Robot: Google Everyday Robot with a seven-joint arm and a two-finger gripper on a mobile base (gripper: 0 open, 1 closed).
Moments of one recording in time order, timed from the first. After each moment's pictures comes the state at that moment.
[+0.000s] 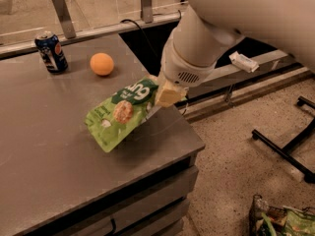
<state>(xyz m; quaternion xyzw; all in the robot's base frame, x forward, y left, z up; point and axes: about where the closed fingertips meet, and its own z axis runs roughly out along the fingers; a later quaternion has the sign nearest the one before) 0.496 -0.018 0.922 -0.68 0.69 -0.01 0.24</state>
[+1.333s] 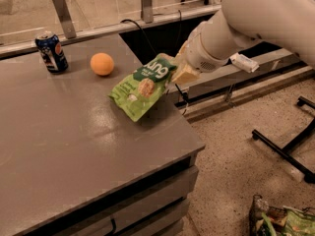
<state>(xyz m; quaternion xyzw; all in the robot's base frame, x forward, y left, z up) 0.595 -0.067 0.911 -0.66 0.67 -0.04 0.34</state>
